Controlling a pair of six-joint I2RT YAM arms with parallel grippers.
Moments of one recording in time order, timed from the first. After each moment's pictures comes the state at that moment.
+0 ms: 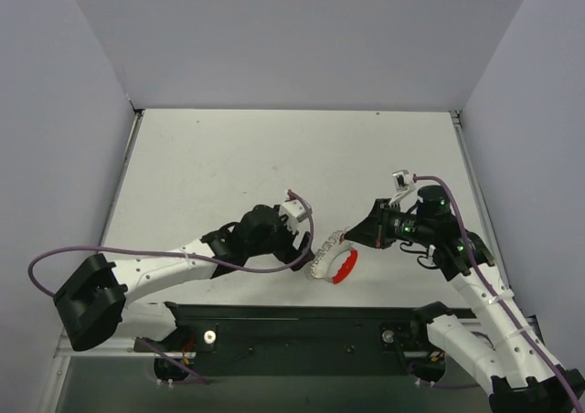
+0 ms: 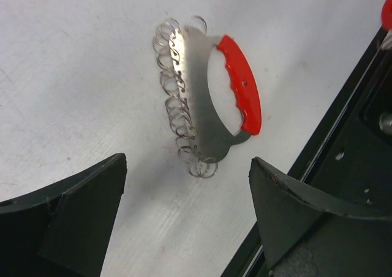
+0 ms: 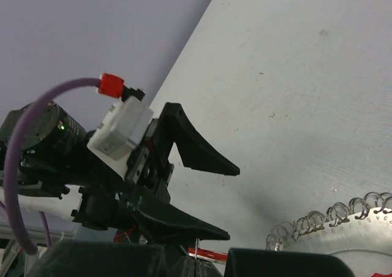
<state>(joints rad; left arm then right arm) -0.97 1.32 0.73 0.02 0.10 -0.21 0.34 0.78 0.76 -0.51 -0.69 0.46</state>
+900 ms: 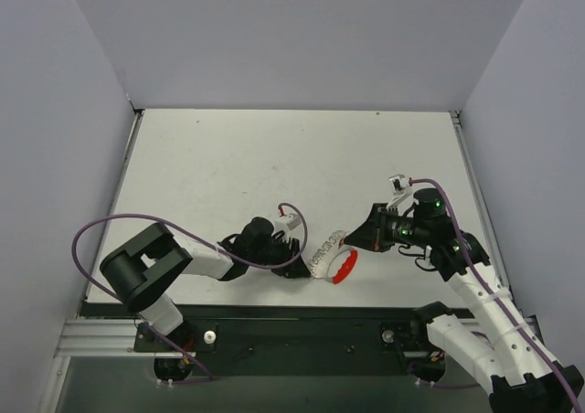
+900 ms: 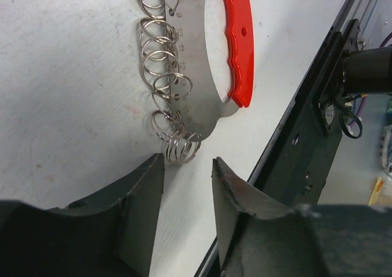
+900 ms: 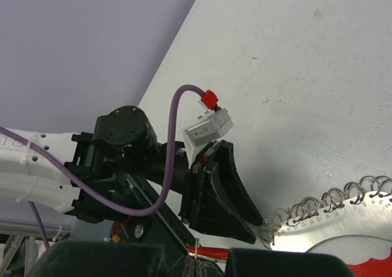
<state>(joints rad) -0.84 1.61 0.49 0.51 0.45 -0.63 0.34 0.79 0.72 -0.52 -0.69 0.44</state>
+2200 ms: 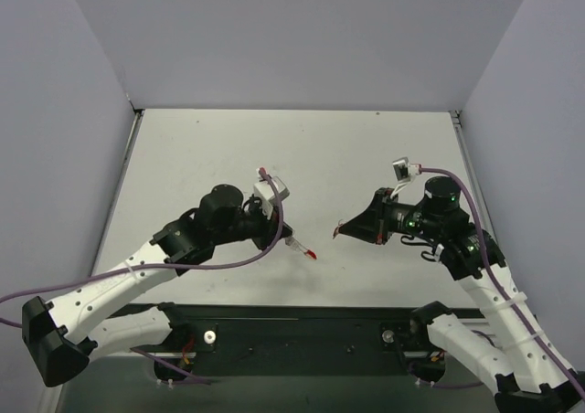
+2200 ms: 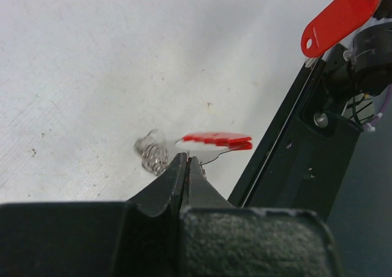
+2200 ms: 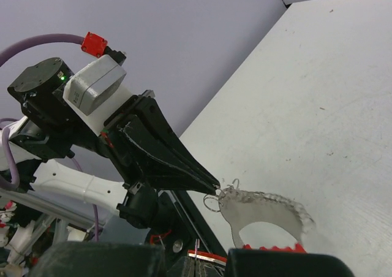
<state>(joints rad) -0.86 1.02 0.91 -0.29 0.24 -0.18 0.40 0.78 0.90 -0.49 -0.77 0.46</state>
